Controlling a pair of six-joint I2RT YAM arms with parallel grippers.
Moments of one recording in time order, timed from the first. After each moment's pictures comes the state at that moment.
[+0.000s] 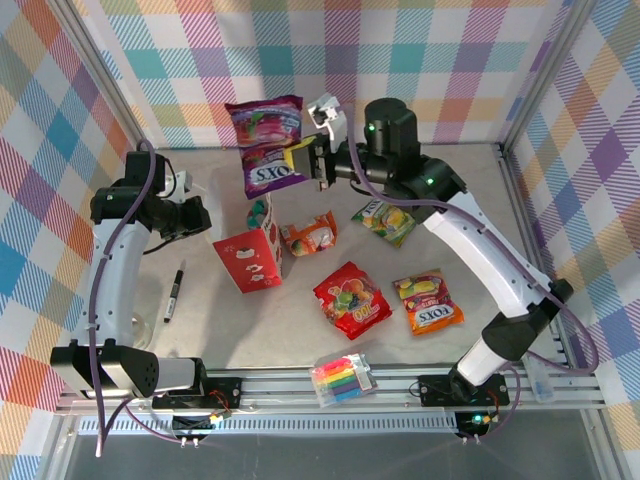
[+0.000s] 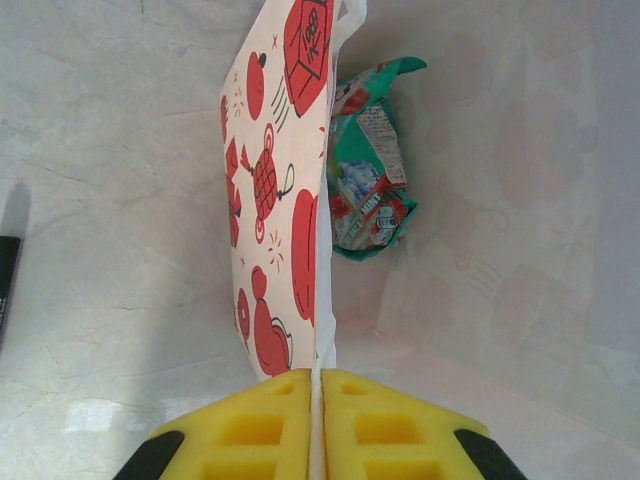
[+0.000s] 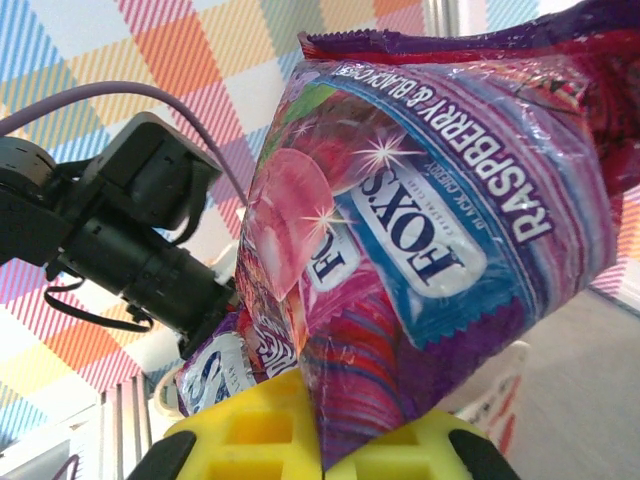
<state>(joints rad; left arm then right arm) 0.04 1.32 1.51 -1.26 0.28 -0.25 0.76 1.61 1.94 -0.50 -0.44 0.15</state>
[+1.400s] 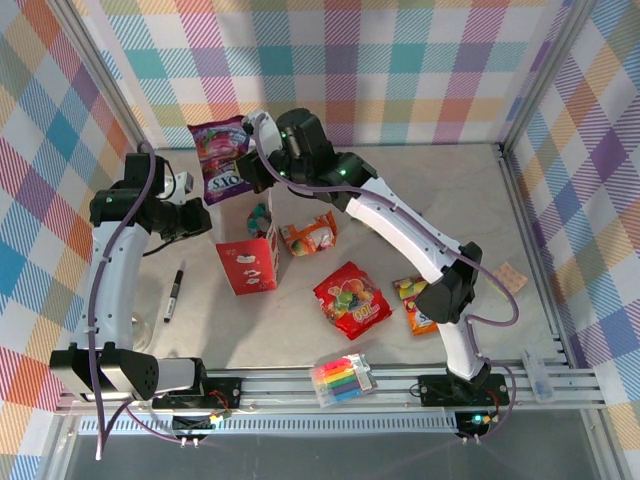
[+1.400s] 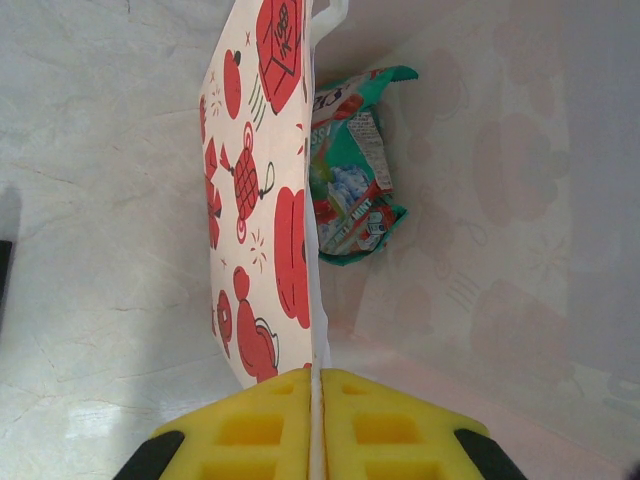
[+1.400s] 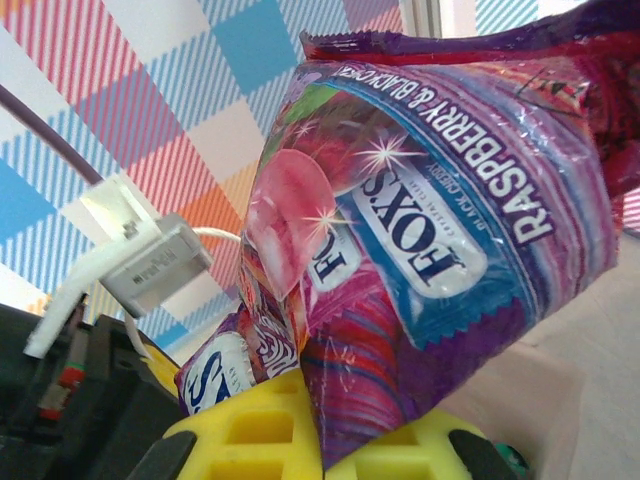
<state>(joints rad) 0.04 1.30 1.50 -1.26 0.29 -0.23 0.88 2.05 2.31 -0.61 -0.22 0.19</state>
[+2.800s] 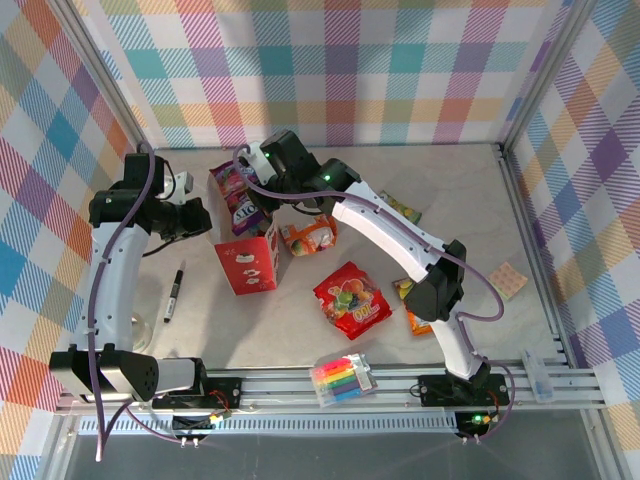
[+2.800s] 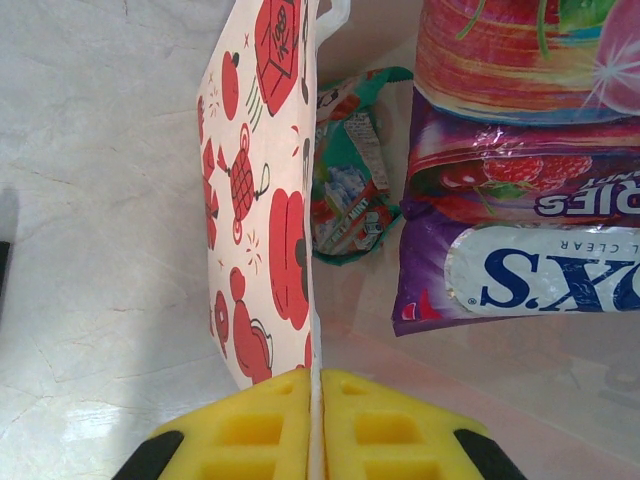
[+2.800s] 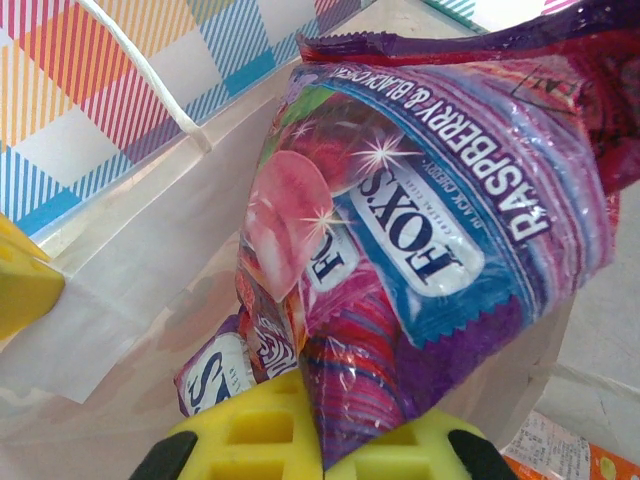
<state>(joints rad) 0.04 1.30 1.50 -1.26 0.30 -0.23 0.91 2.13 2.35 -0.88 -0.09 0.08</state>
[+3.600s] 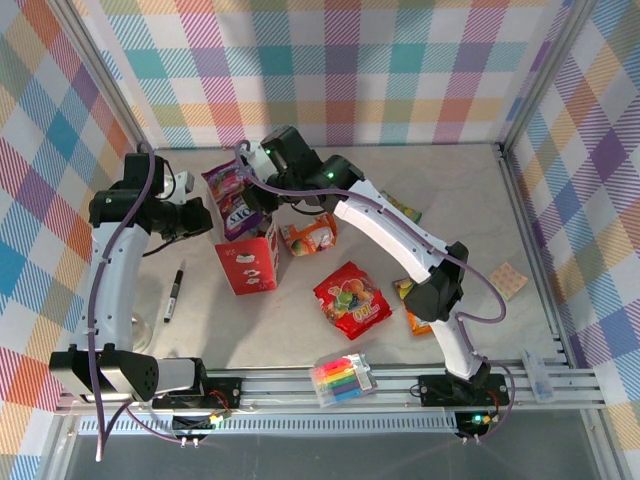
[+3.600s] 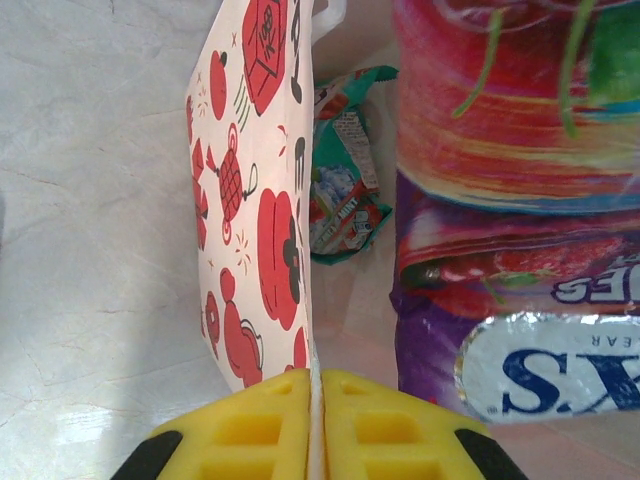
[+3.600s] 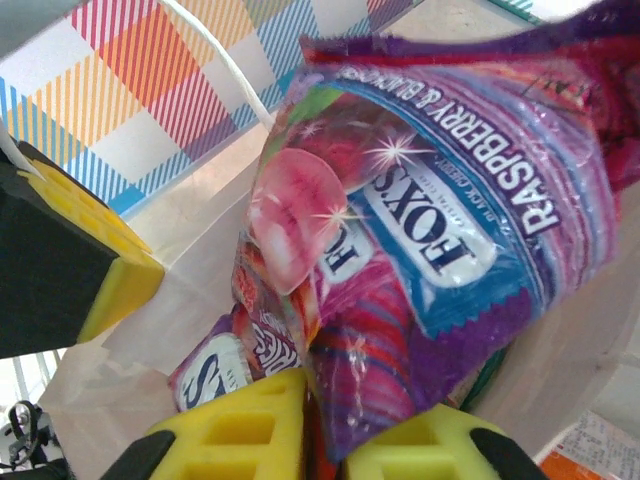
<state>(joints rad) 0.04 1.30 1.50 -1.26 0.32 -0.23 0.92 2.13 2.42 -0.93 -0.19 0.12</state>
